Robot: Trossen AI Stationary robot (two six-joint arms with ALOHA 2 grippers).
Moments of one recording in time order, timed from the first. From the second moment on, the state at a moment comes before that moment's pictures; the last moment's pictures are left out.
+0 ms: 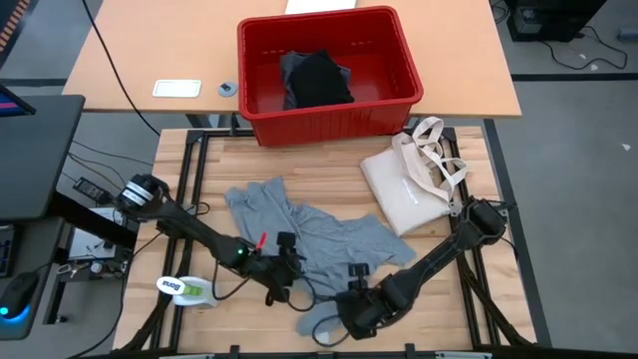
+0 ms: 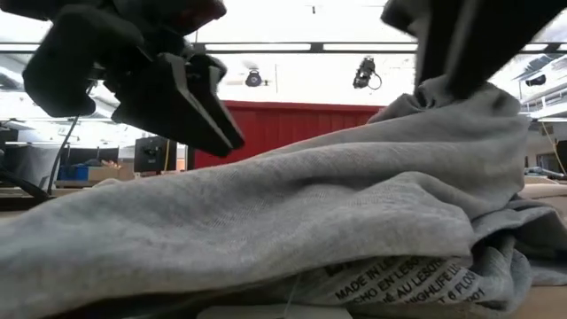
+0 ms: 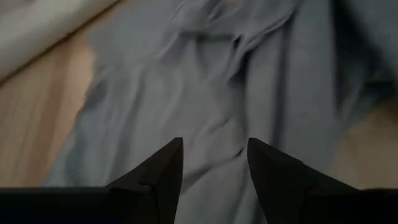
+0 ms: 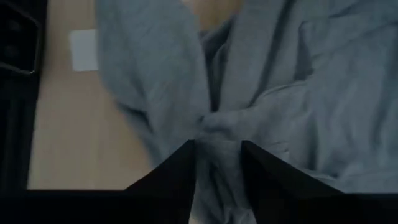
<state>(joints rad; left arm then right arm) -0.50 1.68 0.89 -0.01 -0.49 -0.06 0.64 2.01 1.61 -0.87 0.27 0.52</state>
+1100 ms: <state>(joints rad) -0.39 1.96 1.10 0.25 -0.27 0.31 0.79 2.01 1.67 -1.01 0.48 0.79</state>
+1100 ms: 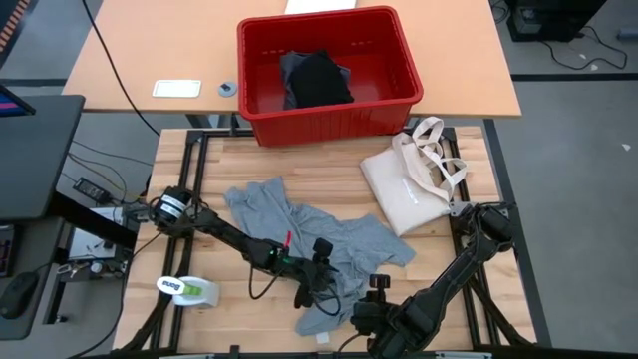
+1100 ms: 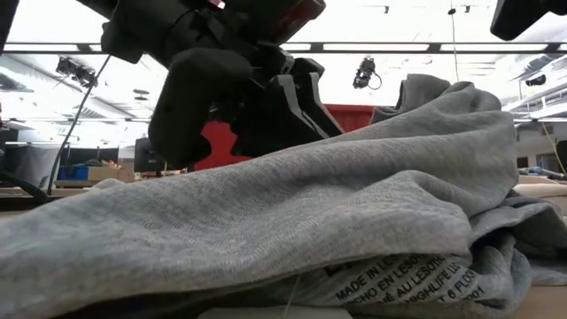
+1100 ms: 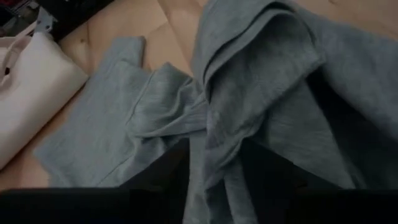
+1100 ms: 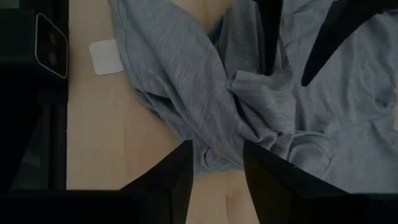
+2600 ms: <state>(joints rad) -0.50 1.63 1.09 0.00 -0.76 0.39 0.80 2.00 1.50 -1.07 0.80 1.00</state>
